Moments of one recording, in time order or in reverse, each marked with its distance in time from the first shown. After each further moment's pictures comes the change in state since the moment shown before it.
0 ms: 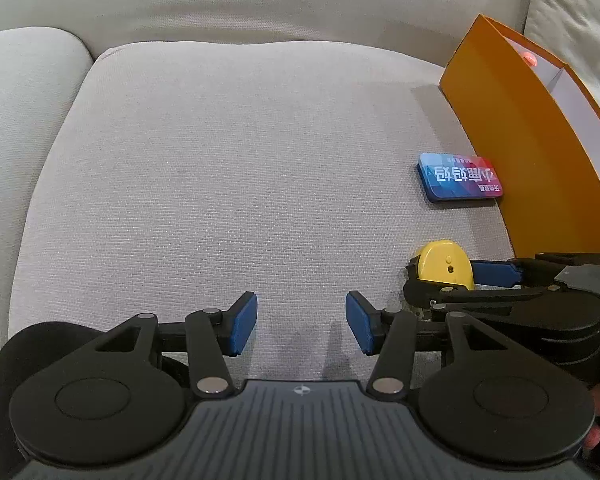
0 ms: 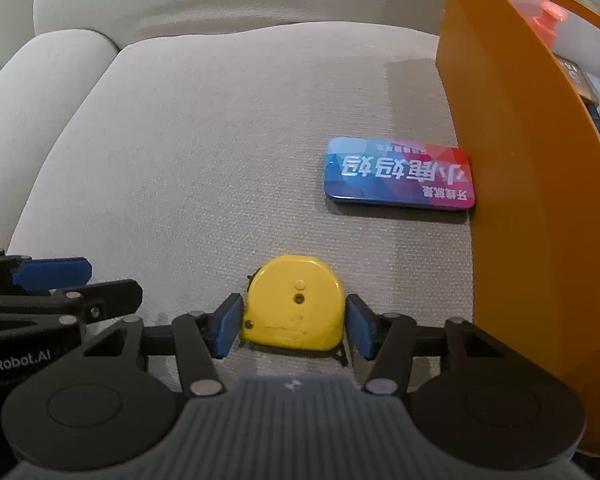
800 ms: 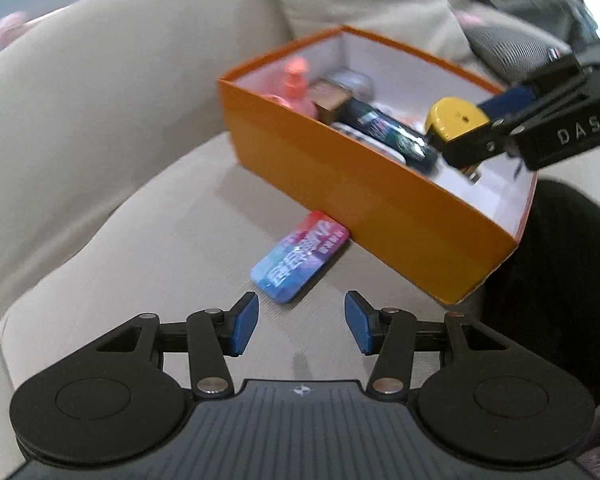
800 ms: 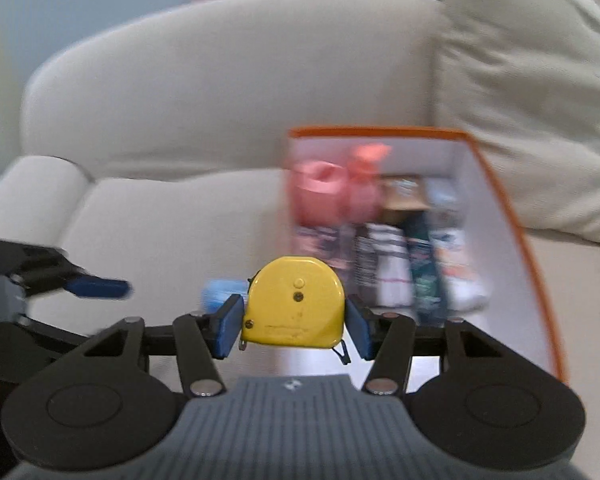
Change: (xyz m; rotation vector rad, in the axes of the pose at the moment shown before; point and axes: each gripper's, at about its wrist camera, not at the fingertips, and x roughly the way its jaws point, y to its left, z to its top) left arm -0.022 -0.116 0.049 0.736 -0.110 -0.152; right arm -0.146 -0.108 0.021 0.067 -0.224 -0.128
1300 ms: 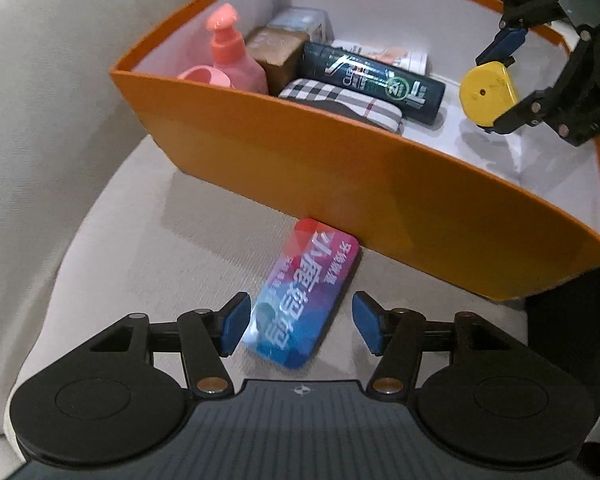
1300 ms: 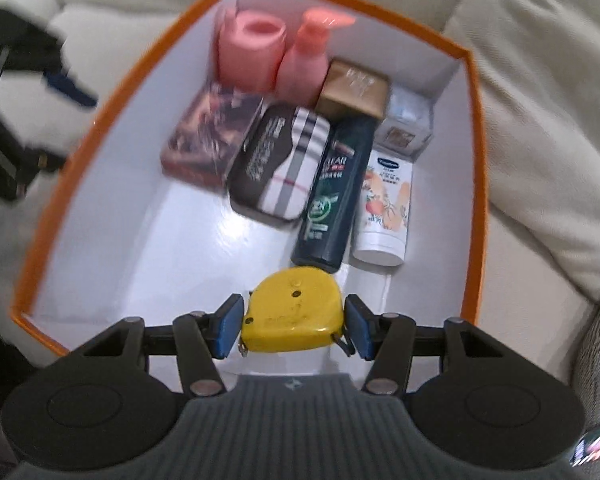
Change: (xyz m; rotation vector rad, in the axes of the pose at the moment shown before) left arm 0.089 -0.004 0.036 0.239 0.155 -0.065; right arm 0.084 -0.062 -0.004 -0.420 0.315 -0.064
